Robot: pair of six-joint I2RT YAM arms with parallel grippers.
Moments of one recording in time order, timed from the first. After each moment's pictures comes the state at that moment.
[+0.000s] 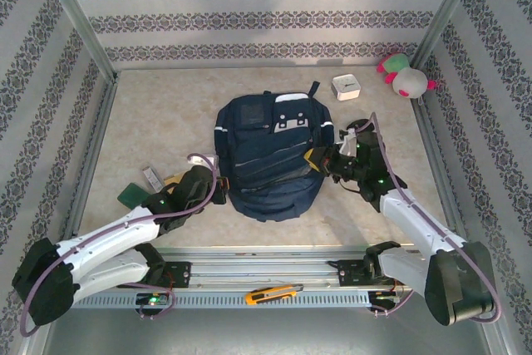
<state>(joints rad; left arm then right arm) -0.72 0.99 0.50 -0.21 -0.19 -0.65 0.22 1.06 0.55 0.02 -0.71 1.09</state>
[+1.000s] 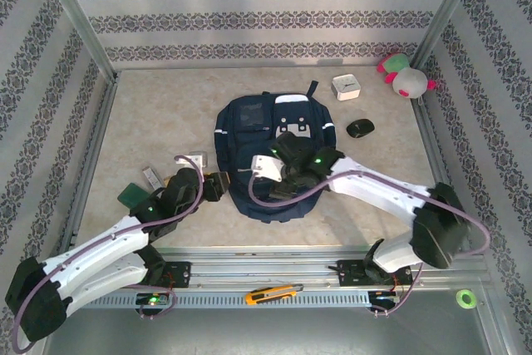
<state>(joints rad) -0.70 0.82 0.45 -0.18 -0.22 -0.68 0.84 1.48 1.08 -0.62 -0.01 -0.62</state>
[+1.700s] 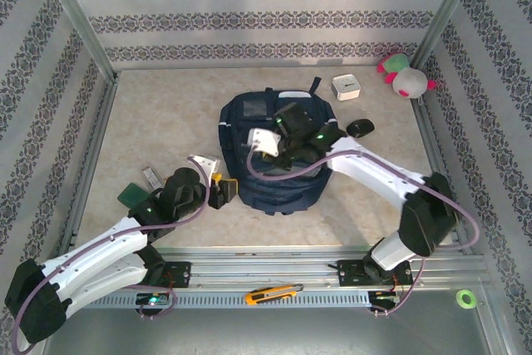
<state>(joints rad) -0.69 0.83 0.45 -0.11 0.00 -0.34 0.67 1.52 1.24 -0.58 -0.24 -0.69</state>
